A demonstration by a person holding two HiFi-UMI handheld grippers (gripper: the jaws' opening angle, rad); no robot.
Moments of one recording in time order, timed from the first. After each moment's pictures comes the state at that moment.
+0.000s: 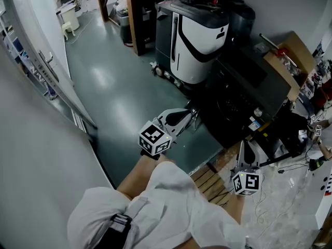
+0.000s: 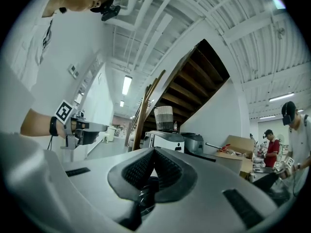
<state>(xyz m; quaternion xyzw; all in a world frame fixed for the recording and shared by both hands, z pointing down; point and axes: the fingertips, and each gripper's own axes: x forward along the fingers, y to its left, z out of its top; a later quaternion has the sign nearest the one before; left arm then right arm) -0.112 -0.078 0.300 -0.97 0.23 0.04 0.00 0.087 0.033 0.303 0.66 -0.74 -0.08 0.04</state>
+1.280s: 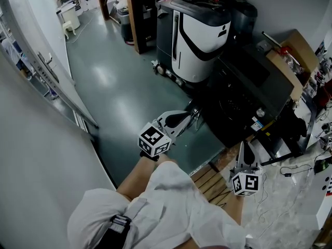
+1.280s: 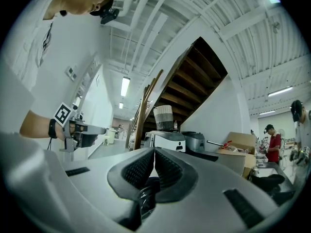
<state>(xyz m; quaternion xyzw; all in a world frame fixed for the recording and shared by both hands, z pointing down) -0.113 -0.089 0.315 -0.97 0.23 0.02 0.00 0.089 0.018 0.316 0.66 -0.75 -0.06 0.02</state>
